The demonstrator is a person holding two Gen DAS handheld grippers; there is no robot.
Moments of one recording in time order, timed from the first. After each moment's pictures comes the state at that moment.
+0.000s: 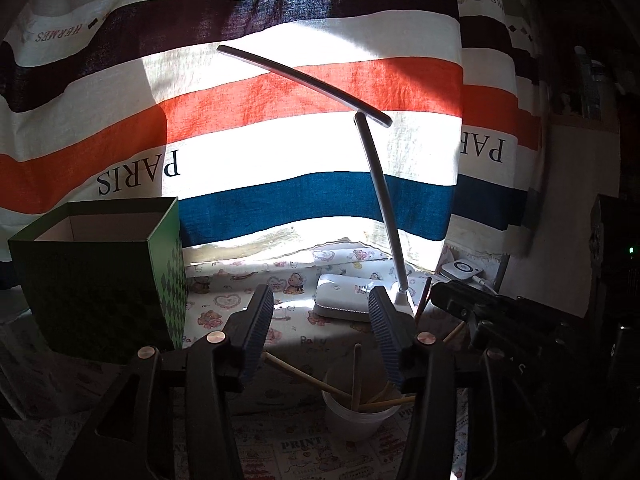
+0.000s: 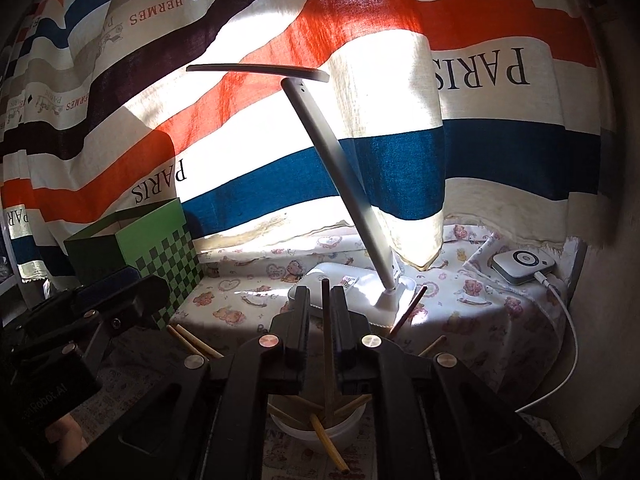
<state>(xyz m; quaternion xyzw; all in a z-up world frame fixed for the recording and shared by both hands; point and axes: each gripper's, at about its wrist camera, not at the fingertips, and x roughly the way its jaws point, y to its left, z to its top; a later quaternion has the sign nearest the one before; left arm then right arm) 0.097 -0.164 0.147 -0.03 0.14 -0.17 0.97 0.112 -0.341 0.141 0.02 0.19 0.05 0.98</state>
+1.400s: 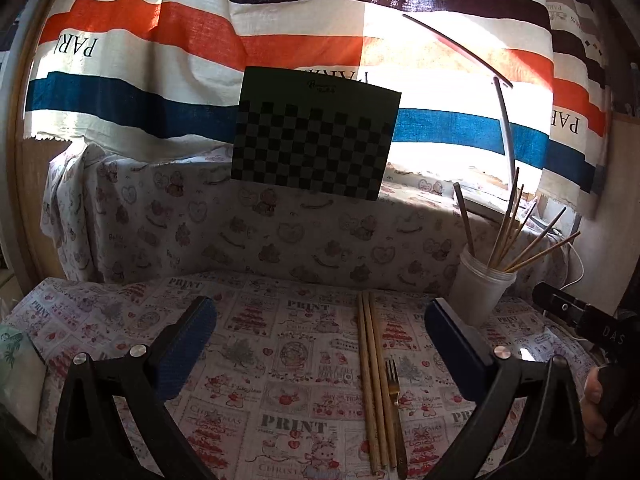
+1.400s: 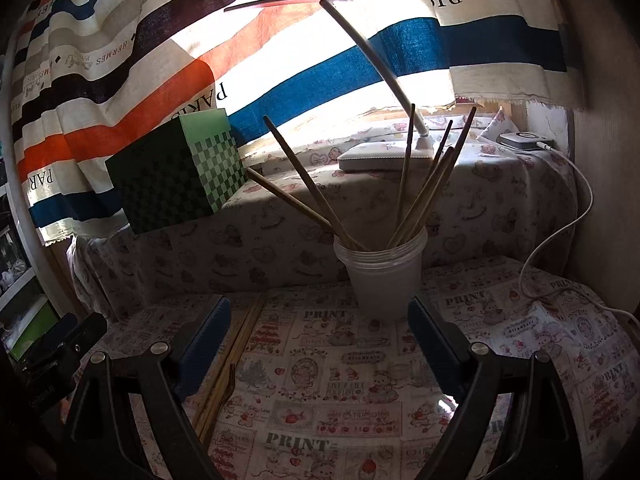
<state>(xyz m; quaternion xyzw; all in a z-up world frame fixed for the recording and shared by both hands) -0.009 -0.028 0.012 -0.10 0.20 -0.03 0.97 0.021 -0.288 0.038 0.07 0.26 0.05 0.96</state>
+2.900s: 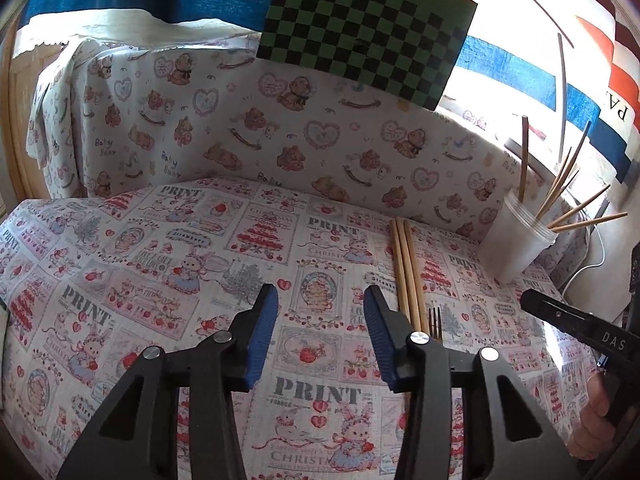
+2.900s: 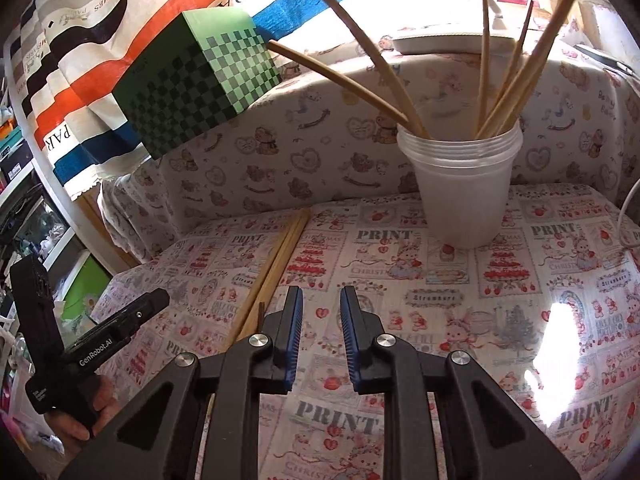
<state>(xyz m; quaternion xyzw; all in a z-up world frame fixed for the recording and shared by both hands) 0.034 -0.007 -0.040 -0.14 0.33 -0.02 0.93 0.071 -0.263 -0.019 0.09 0.40 0.17 0.90</state>
